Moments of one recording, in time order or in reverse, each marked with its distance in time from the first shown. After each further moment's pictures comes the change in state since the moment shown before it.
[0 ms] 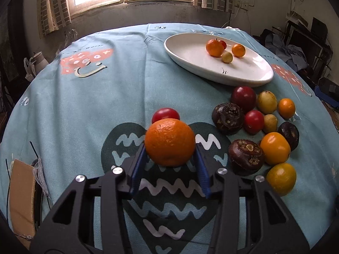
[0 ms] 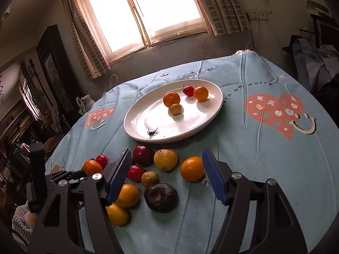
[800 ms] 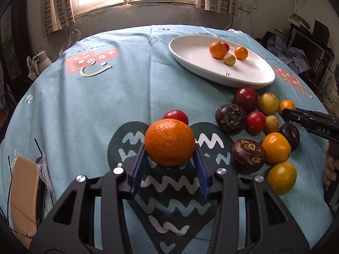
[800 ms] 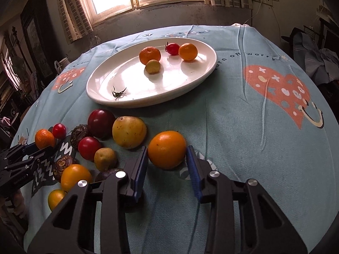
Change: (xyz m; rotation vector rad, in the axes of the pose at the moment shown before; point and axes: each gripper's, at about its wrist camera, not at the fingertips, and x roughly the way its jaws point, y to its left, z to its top) left arm -0.002 0.000 -0.002 -0.010 -0.004 0.018; right arm 0.069 -0.015 -0.017 -0.094 0.224 -0.152
